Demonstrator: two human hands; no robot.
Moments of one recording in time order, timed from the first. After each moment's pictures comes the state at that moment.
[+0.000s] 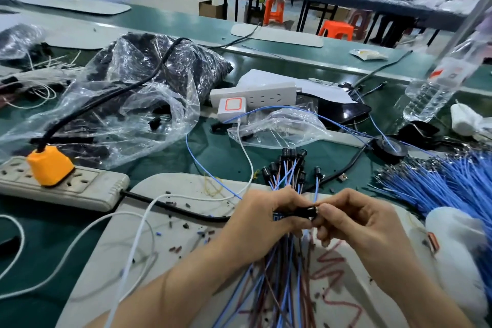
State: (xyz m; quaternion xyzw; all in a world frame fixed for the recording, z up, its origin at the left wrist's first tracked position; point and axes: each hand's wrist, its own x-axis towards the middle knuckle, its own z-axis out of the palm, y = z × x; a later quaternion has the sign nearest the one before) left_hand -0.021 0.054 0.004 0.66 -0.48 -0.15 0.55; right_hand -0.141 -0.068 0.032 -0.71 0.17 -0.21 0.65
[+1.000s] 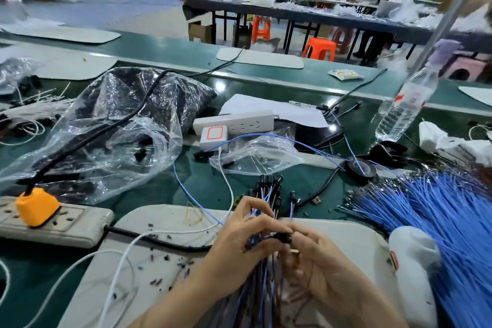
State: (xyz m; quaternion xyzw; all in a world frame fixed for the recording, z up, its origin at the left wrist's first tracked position) left_hand -0.025 0.058 0.011 0.66 -0.49 -0.12 0.57; right_hand -0.137 -0.073 0.020 -0.47 0.11 0.00 0.88
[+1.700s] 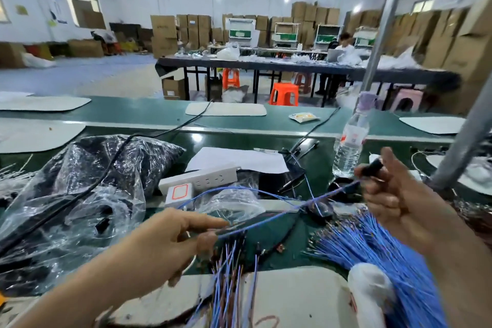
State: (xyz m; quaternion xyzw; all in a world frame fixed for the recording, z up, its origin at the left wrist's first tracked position) left_hand 0.013 0.071 0.144 0.72 -0.45 -0.30 0.44; right_hand -0.181 -0.203 0.166 -0.48 0.19 -0.24 0.82
